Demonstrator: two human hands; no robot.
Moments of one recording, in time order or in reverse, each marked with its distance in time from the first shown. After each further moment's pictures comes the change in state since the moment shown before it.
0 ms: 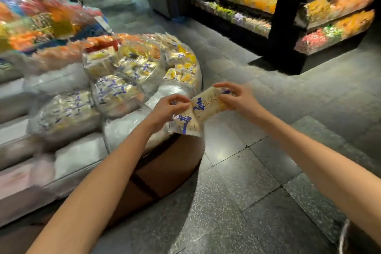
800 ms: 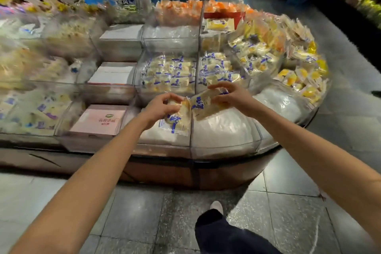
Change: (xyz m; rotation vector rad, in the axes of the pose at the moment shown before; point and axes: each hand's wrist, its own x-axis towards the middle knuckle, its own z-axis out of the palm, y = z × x) left_hand -0.086 -0.179 -0.329 -0.015 0.510 -0.272; right_hand 0.210 -0.026 0.383 0.003 -0.706 0.056
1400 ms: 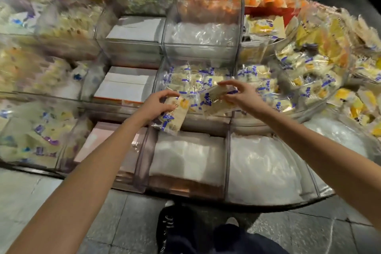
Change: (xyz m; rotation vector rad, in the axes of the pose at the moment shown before) left_hand 0.197 -0.066 -0.158 -0.008 0.021 -0.049; right_hand 0.244 -0.016 0.037 -0.092 -0.014 0.008
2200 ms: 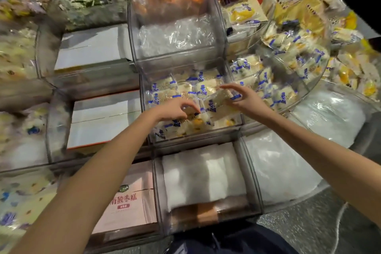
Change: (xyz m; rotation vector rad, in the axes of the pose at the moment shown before) left_hand 0.163 -0.006 -0.012 0.487 -0.729 0.156; right_hand 0.063 0.039 0.028 -0.136 0.285 0.060
